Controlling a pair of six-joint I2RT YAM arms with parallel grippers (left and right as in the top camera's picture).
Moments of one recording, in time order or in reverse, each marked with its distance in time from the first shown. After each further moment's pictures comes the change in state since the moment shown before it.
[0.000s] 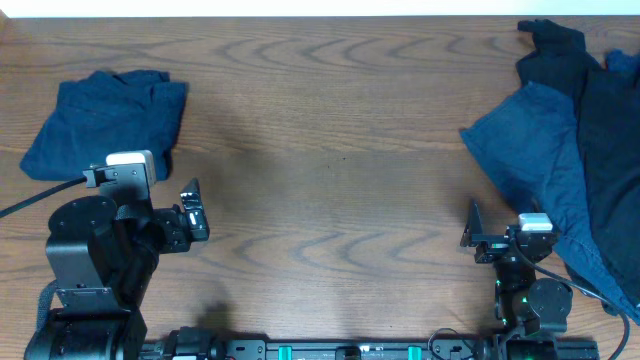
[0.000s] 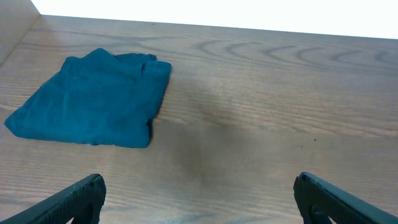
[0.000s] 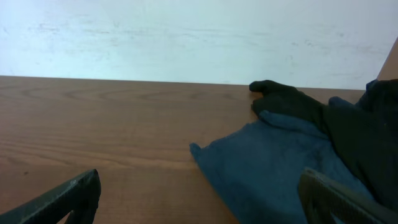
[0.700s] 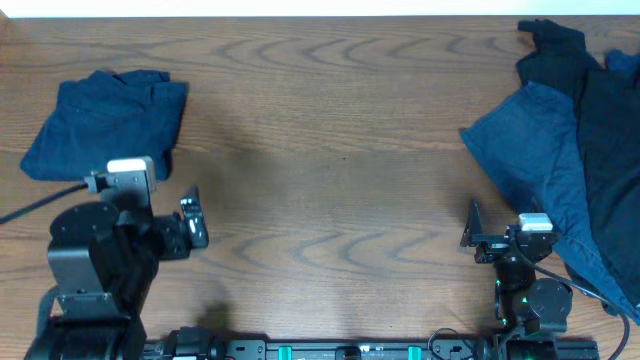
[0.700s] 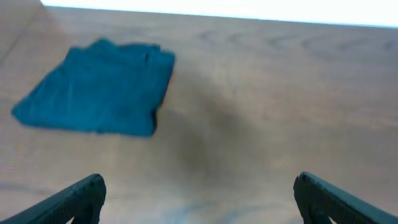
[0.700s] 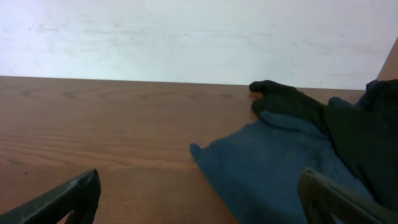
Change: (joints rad) left arm 0.000 -0.029 -0.003 -0.064 -0.015 0.008; right arm 0.000 0.000 0.000 0.002 0.000 0.000
